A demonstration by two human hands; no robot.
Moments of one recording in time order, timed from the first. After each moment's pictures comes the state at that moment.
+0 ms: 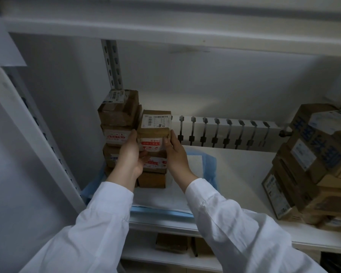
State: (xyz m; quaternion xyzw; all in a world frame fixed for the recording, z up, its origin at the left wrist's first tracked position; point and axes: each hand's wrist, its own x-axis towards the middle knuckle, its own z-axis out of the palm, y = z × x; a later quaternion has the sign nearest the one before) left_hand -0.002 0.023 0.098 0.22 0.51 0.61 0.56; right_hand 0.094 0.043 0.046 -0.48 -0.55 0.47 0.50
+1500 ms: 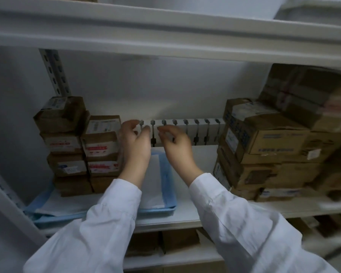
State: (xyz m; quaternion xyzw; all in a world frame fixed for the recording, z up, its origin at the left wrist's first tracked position) left_hand 0.132 -0.007 0.111 0.49 0.53 0.62 0.30; right_hand 0.224 -0.014 0.097 -0.55 -0.59 0.24 0.54
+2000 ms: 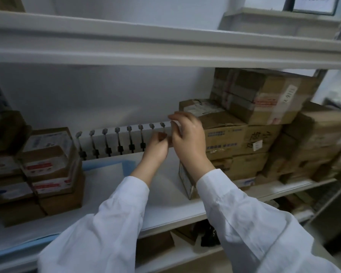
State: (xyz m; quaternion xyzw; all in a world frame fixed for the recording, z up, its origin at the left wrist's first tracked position) left_hand 0.266 -0.019 0.117 0.64 0.48 0.36 0.48; right_hand 0.343 -0.052 0.128 -0.62 -0.58 -0.10 0.52
